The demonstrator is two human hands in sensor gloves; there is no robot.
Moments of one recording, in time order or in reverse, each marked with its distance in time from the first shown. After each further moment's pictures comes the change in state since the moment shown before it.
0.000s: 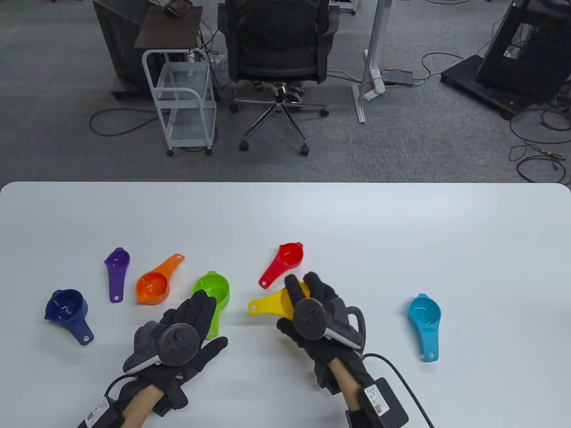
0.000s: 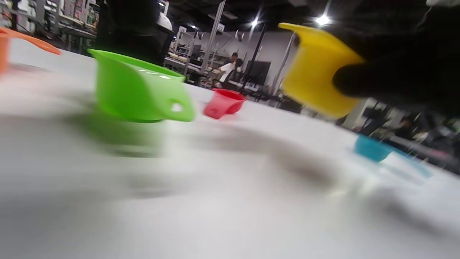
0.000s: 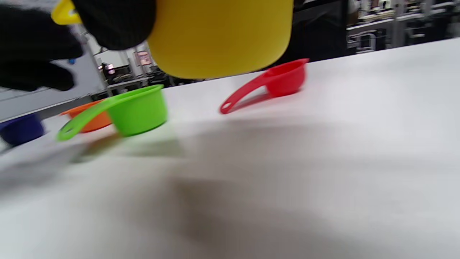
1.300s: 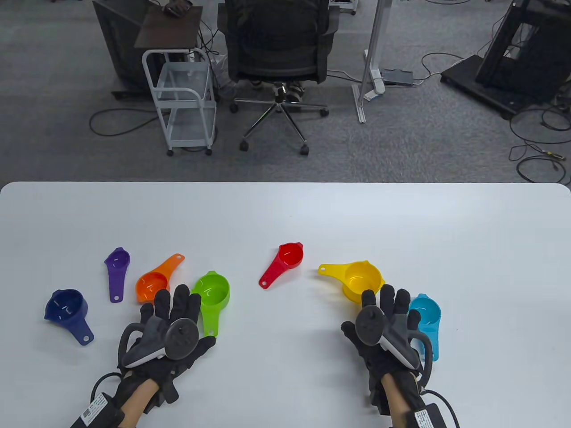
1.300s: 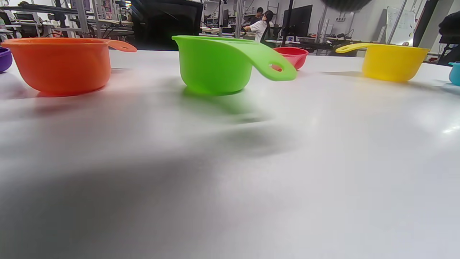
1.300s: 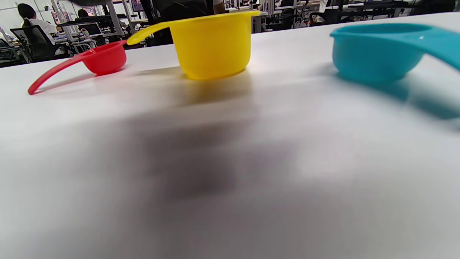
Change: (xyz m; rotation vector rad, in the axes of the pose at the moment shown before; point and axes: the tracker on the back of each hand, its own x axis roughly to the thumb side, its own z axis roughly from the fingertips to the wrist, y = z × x) left_hand -0.028 -0.006 -0.003 -0.160 0.188 -0.282; right_hand -0.115 -0.006 0.065 0.043 0.521 0.024
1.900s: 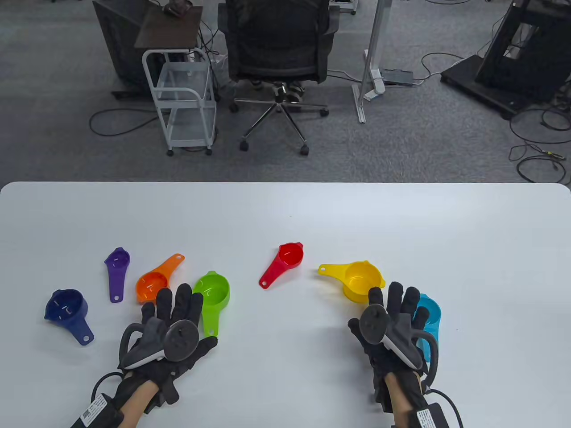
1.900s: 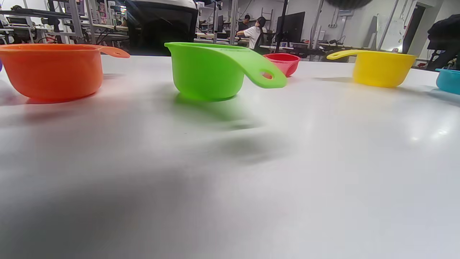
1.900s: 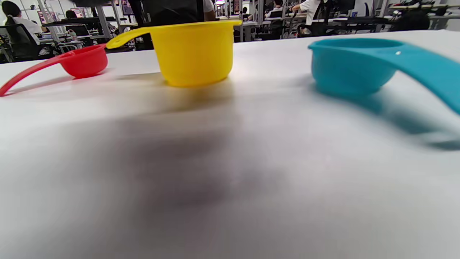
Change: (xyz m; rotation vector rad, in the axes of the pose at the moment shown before) left_hand 0.003 0.001 0.002 0.020 -0.024 -0.001; right_hand -0.008 0.001 -0.003 -0.020 0.041 0.030
